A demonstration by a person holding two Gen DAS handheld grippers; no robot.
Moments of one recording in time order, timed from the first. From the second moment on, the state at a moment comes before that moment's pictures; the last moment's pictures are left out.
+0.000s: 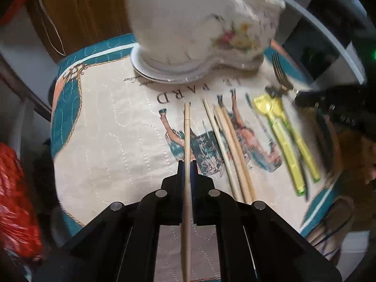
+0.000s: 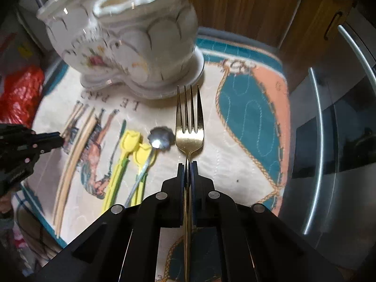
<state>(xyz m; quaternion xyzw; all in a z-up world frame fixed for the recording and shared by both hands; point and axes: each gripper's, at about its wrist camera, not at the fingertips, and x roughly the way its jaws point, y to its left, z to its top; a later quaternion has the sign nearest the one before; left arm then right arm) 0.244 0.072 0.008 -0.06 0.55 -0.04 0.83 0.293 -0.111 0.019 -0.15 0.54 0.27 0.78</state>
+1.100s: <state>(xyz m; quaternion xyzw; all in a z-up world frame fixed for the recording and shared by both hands) 0.224 0.116 0.166 -0.12 0.08 -0.06 0.99 0.266 -0.131 0.175 -0.01 0.18 0.37 0.91</state>
